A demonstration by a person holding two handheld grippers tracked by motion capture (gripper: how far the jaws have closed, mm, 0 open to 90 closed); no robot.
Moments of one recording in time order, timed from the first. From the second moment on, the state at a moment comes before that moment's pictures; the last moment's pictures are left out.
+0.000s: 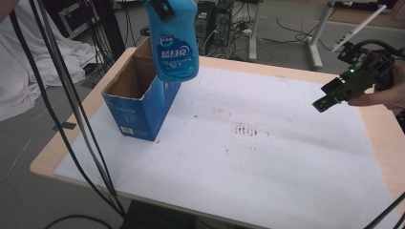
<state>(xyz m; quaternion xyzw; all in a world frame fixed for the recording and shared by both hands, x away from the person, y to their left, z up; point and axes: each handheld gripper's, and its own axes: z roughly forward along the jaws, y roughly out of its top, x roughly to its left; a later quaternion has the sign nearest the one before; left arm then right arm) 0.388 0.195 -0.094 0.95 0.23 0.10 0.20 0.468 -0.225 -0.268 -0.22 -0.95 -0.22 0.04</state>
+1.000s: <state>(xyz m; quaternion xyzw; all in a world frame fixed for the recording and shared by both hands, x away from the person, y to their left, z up) 0.386 0.270 -0.111 0.89 0.40 0.13 0.17 0.483 -0.271 -0.276 -0.27 -0.94 -0.22 0.05</state>
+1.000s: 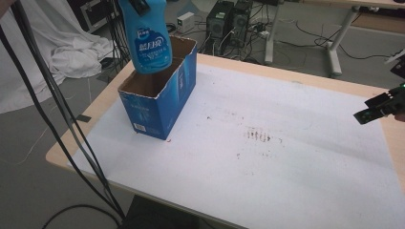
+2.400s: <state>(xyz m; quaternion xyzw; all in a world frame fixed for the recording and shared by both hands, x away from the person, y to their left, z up) 0.410 0.260 -0.223 0.92 0.39 0.07 0.08 0.476 -0.286 -0.275 -0.28 -0.94 -0.21 0.04</state>
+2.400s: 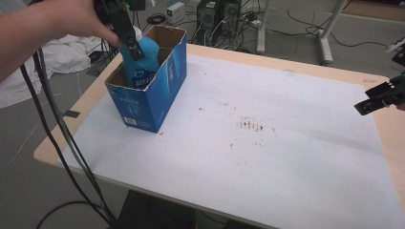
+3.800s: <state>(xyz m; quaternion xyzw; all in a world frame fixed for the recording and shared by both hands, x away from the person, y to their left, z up) 0.411 0.257 -0.267 0.93 0.37 0.05 0.04 0.473 -0.290 -0.278 -0.28 -0.94 -0.21 0.04</state>
